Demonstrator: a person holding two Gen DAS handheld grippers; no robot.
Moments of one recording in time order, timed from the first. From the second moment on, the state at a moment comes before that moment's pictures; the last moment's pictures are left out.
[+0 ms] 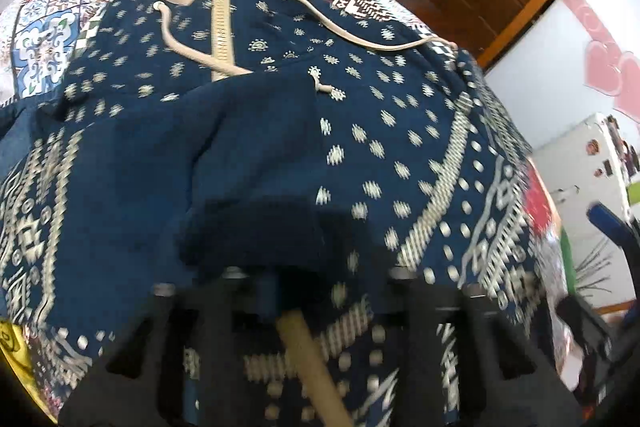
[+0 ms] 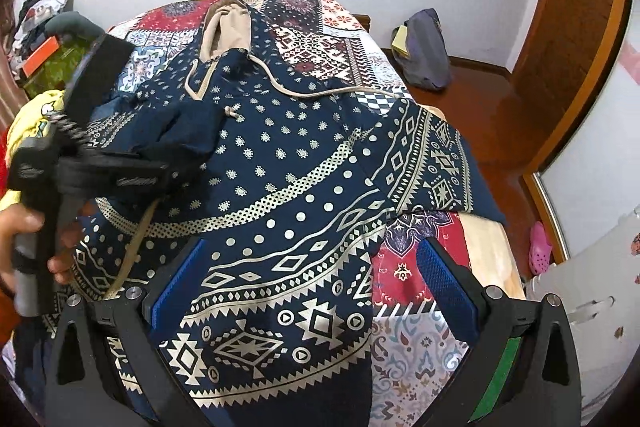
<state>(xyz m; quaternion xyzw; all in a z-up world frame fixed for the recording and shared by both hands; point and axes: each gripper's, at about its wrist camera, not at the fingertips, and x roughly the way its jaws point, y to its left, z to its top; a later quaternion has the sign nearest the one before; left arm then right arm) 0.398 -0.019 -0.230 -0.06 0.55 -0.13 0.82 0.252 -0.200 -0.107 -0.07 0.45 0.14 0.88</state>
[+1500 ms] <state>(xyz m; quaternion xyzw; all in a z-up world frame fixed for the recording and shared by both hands) 0.325 0.209 -0.280 -0.10 0.52 0.07 0.85 0.318 -0.033 -0.128 -0.17 0.45 0.23 0.85</state>
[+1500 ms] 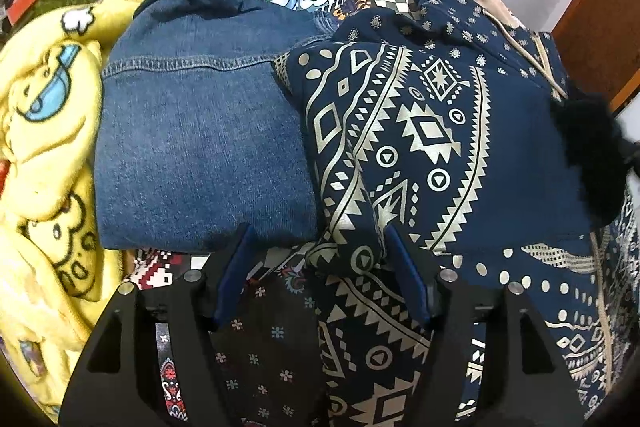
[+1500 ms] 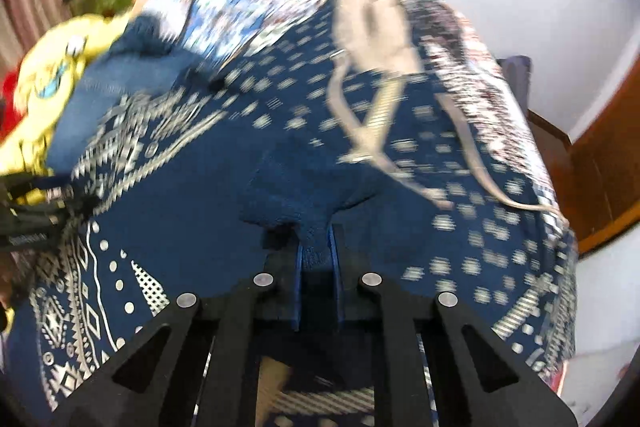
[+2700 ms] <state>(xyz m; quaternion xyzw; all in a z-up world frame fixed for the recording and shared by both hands) 0.337 0.118 -0.167 -0.02 0.45 0.03 0.89 0.294 -0.303 -0.099 0.06 0.50 0.09 0.86</state>
